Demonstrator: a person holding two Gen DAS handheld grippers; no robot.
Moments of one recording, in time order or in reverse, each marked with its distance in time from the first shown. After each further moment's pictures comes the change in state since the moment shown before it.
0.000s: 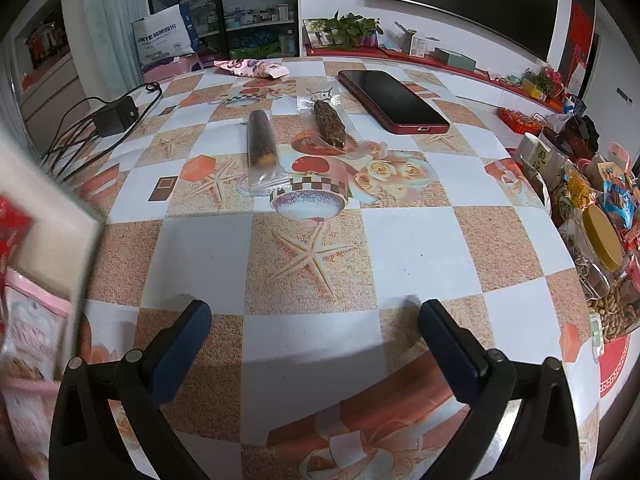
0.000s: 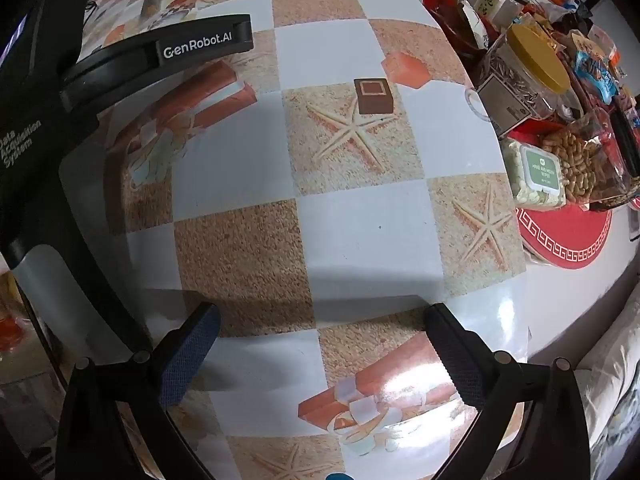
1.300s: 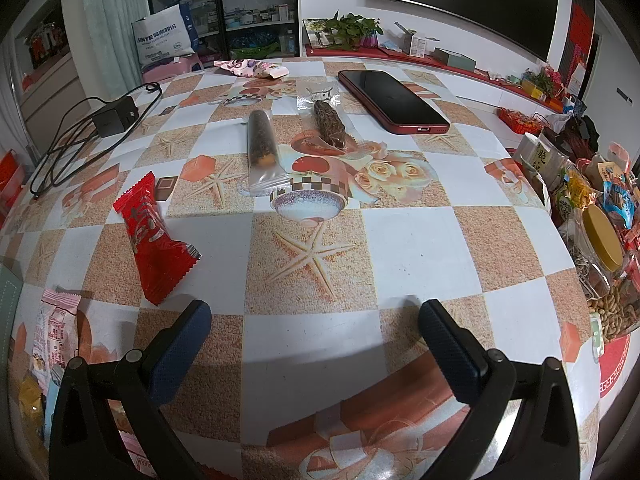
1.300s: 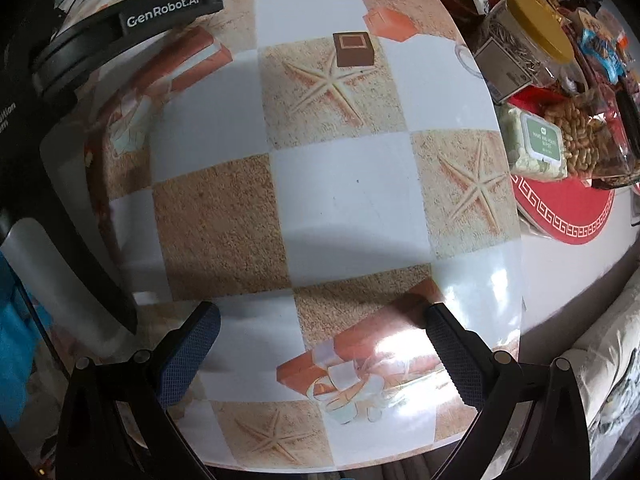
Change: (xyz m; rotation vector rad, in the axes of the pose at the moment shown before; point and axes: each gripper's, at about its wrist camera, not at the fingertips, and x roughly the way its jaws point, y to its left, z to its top) left arm 0.000 0.000 0.000 0.000 0.000 0.000; right arm 0.005 -0.016 -0.010 0.004 0.130 0.008
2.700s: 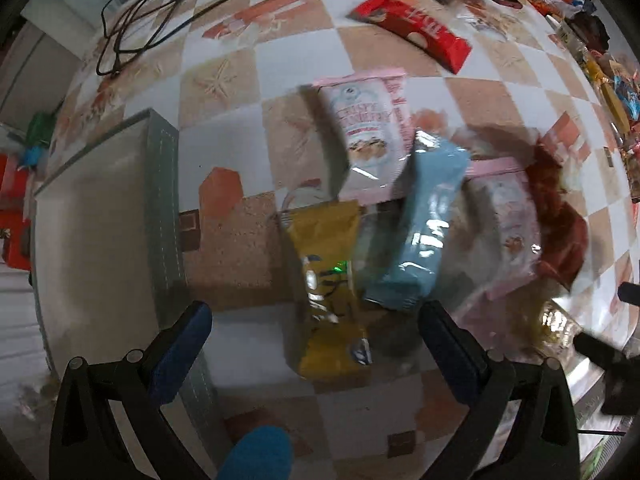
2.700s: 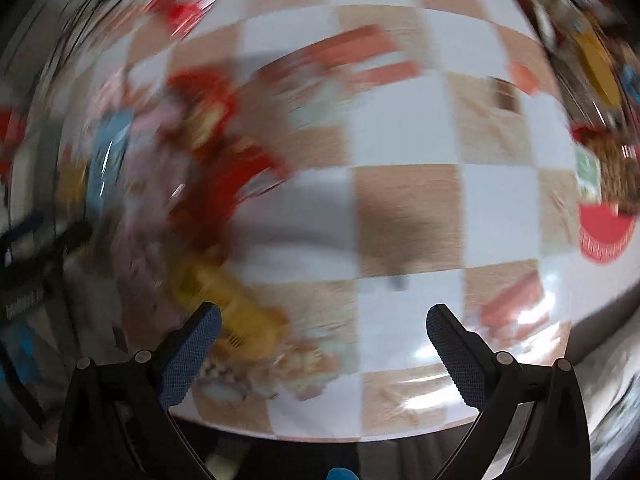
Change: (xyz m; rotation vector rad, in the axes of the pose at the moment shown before) left arm -0.059 0.187 -0.047 0.175 0.533 0.047; right arm -0.027 0.108 0.001 -0.195 0.054 0.066
